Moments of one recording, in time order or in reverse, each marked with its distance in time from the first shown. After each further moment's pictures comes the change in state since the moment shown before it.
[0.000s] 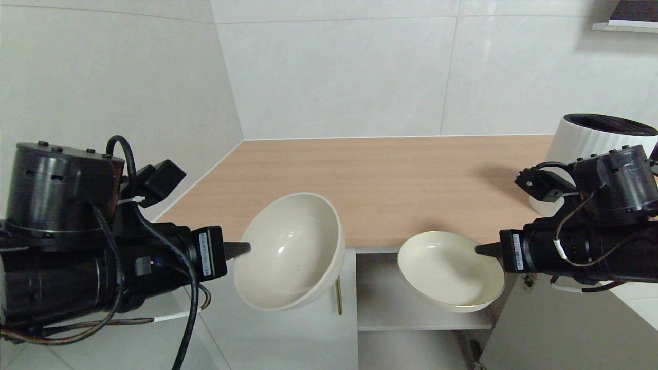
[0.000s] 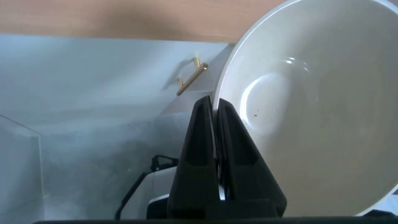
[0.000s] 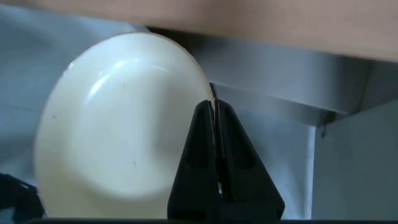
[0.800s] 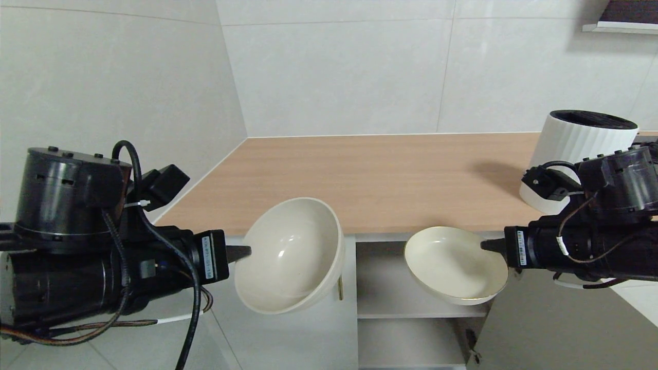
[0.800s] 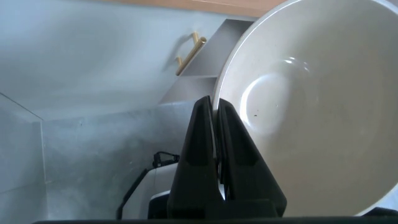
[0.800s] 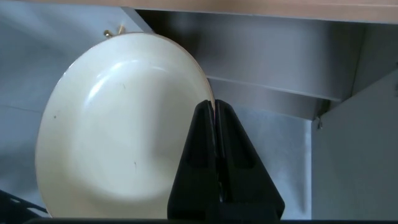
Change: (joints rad) left arm 0.000 0.013 0.006 -0.001 0.001 0.003; right arm -0.036 0.009 0.018 -0.050 -0.004 -0.008
